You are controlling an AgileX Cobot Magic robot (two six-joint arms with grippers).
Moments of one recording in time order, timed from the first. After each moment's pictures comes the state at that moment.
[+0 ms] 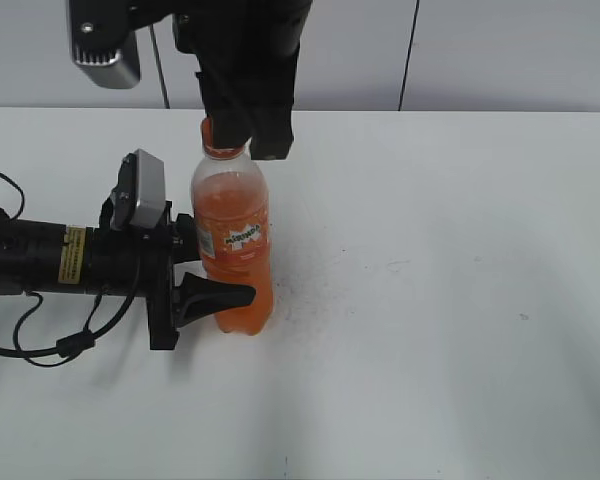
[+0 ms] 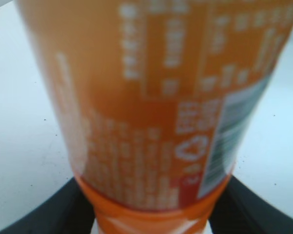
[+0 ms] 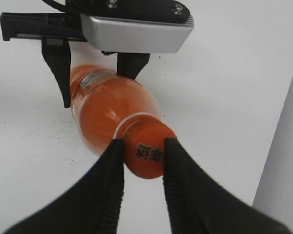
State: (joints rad) left arm -0.18 2.07 -0.80 1.34 -1.06 -0.40; right arm 0.87 1.95 -1.92 -0.07 1.19 -1.05
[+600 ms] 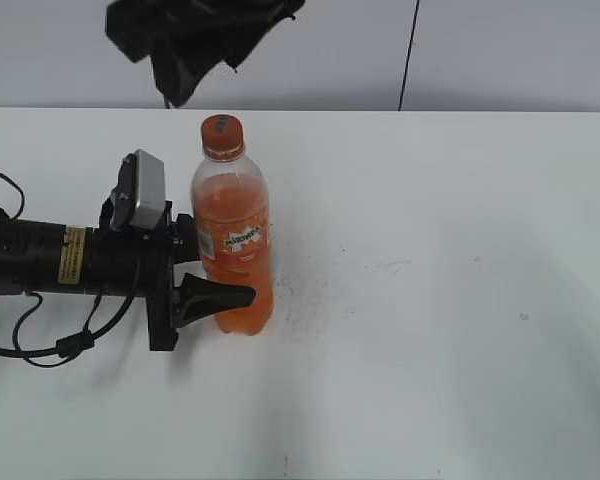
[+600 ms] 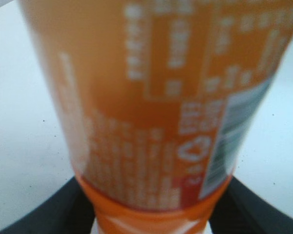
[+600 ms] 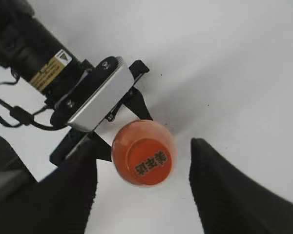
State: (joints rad) left arm -0.18 2.07 -0.80 1.34 -1.06 -0.40; right arm 0.87 1.93 -2.02 -0.02 1.21 -0.15
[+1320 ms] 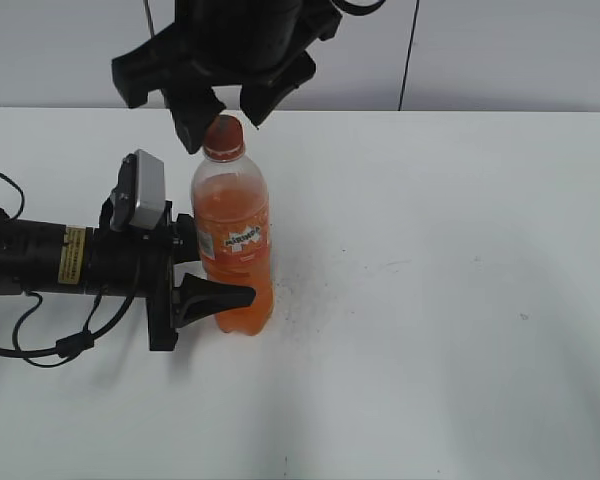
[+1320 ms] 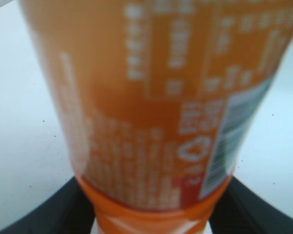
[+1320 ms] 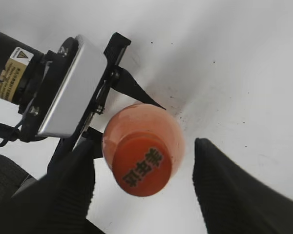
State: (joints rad) left arm -0.18 2.07 -0.80 1.34 -1.06 -0.40; right arm 0.87 1.98 -1.97 -0.06 1.22 0.13
